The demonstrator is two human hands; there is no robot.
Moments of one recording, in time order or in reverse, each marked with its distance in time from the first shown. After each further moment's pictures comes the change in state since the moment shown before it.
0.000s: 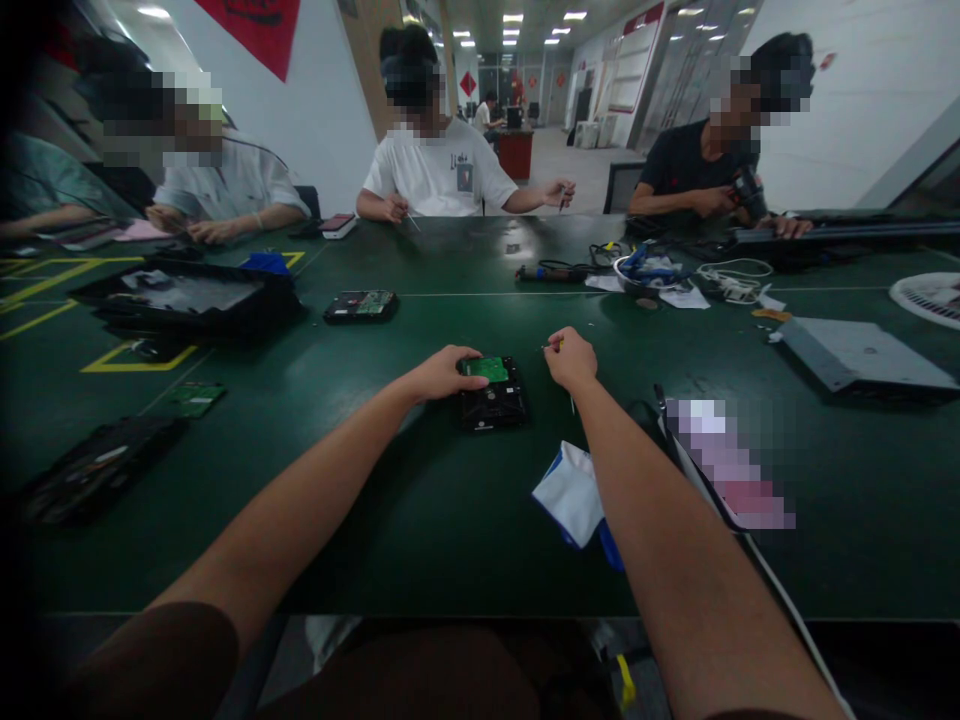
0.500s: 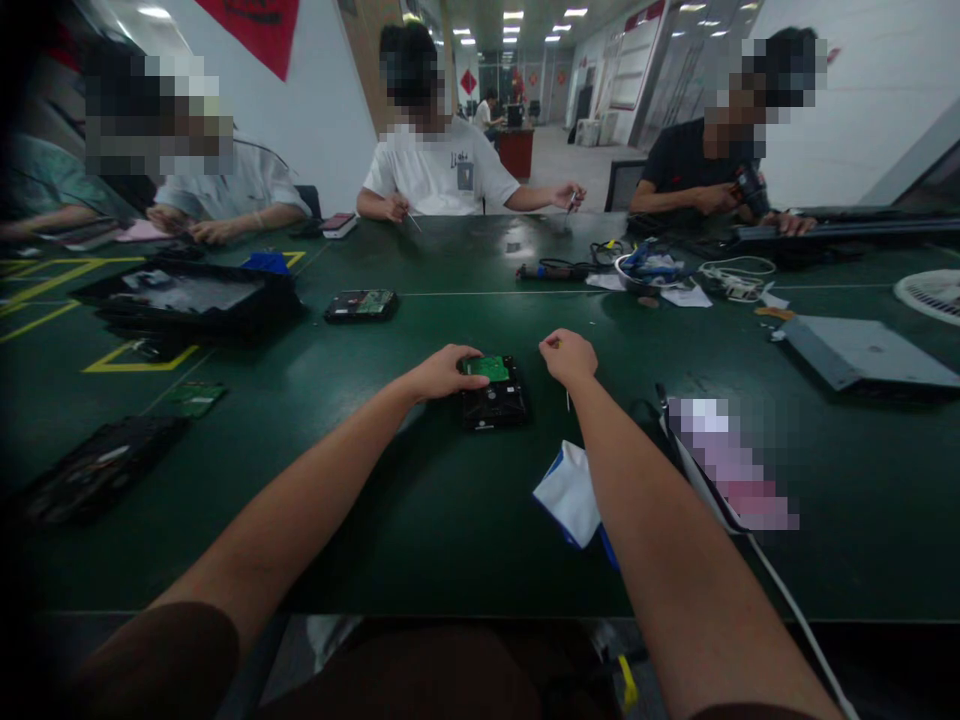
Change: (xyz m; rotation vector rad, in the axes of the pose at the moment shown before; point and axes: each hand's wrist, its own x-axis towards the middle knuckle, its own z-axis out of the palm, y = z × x) left_hand 0.002 -0.002 0.001 -0.004 -0.004 -0.010; right_hand 0.003 -0.007 0.000 -0.003 -0.029 0.023
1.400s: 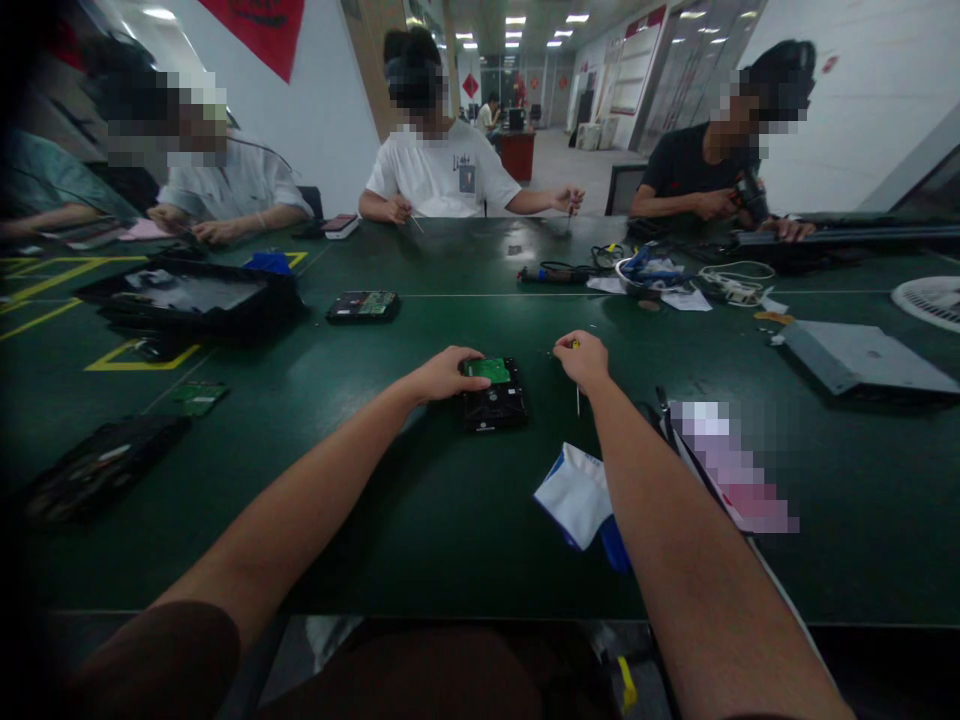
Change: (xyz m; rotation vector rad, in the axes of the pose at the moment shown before) left_hand -0.002 0.000 -0.001 0.005 0.004 0.017; right_hand 0.008 0.030 0.001 0.250 0.099 0.034
